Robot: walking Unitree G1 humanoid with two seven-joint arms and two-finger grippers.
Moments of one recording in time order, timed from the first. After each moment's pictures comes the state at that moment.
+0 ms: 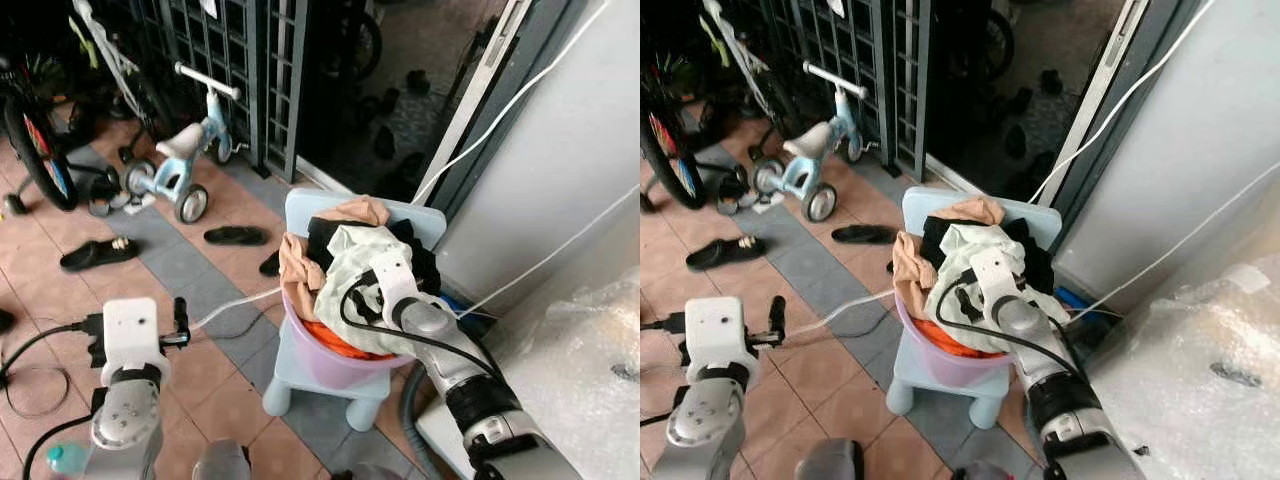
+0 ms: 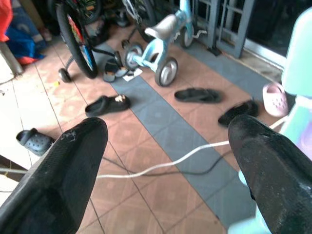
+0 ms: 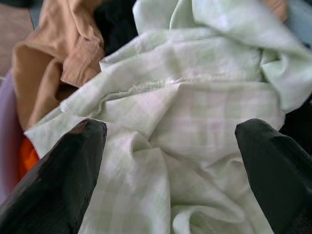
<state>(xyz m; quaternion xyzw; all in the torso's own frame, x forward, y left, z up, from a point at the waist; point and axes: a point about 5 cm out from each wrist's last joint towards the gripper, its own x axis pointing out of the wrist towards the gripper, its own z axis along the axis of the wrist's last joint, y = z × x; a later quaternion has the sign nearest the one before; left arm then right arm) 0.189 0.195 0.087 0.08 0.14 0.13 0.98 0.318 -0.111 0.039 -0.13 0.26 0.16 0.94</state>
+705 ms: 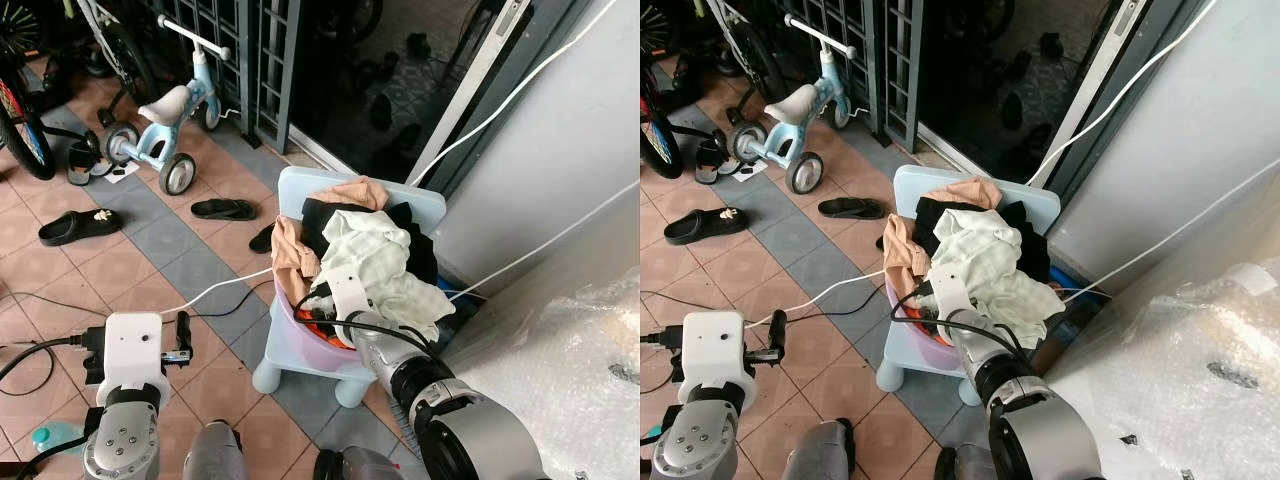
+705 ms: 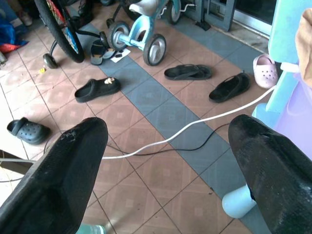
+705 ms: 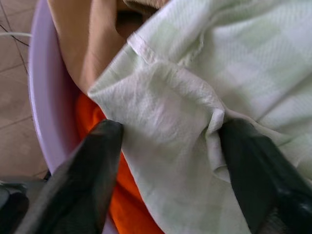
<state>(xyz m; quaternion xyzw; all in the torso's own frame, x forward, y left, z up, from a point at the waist) 0.174 0.186 0.097 0.10 0.16 0.11 0.98 0.304 -0.059 0.009 -0.09 0.34 0.17 0.92</state>
